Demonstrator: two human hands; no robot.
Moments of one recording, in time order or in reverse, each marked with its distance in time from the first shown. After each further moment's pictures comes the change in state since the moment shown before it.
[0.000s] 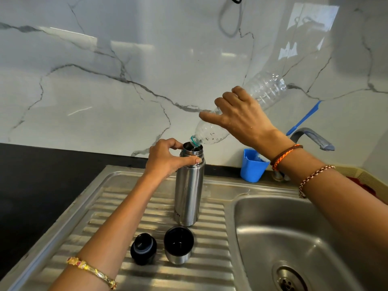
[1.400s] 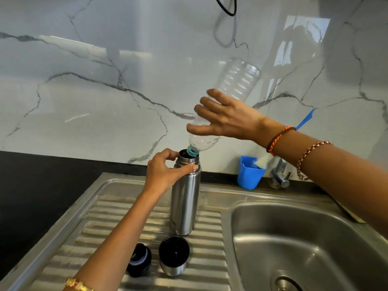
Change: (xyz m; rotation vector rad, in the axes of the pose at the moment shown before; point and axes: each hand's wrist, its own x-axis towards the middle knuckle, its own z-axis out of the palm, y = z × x) left_hand -0.002 -0.010 0.017 -0.153 0.051 -0.007; right_hand 0.020 0.025 0.011 -0.113 0.356 -0.356
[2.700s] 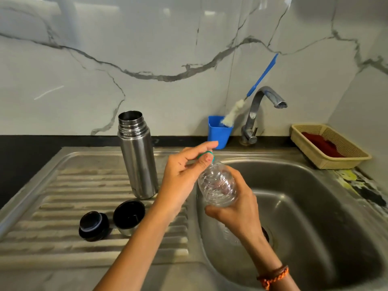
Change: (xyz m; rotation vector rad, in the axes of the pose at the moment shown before) left_hand -0.107 0.063 0.097 -0.518 -0.409 0.085; right_hand -0.120 -0.176 -0.163 1.660 -0.276 1.886
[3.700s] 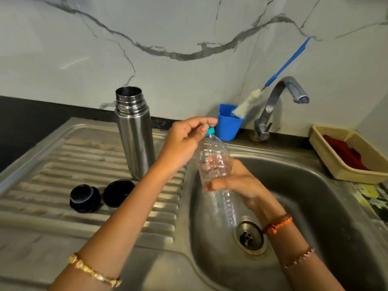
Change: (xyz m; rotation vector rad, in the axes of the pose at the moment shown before) left_hand 0.044 -0.015 0.013 0.253 0.121 0.005; right_hand 0.070 0.033 -0.034 0.454 -0.654 0.203
